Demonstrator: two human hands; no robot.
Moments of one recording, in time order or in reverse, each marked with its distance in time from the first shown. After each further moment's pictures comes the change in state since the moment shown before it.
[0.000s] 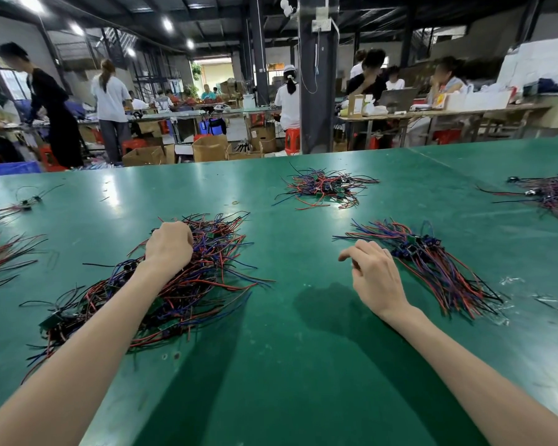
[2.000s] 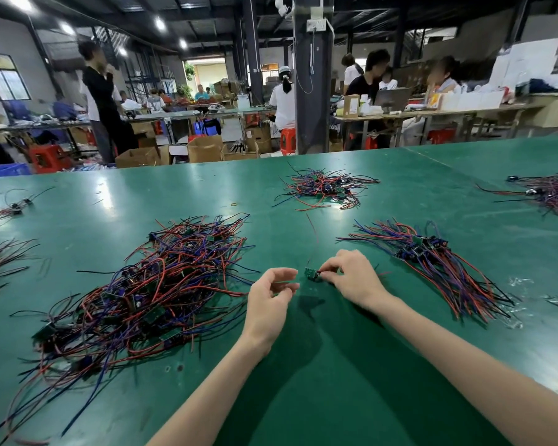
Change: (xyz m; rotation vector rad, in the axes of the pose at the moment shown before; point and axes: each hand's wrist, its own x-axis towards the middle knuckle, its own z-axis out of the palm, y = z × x) left_hand -0.111 0.106 0.076 -1.309 -0.164 0.008; right_hand 0.027 -0.013 0.033 0.144 -0.368 0.198
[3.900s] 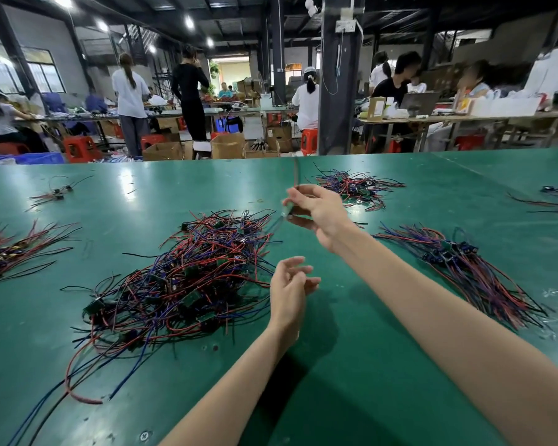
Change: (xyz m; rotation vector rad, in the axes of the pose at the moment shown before) left_hand 0.006 -0.001 -0.003 -0.324 0.169 -0.069; right_hand 0.053 -0.144 -0.027 1.327 -0.054 0.182
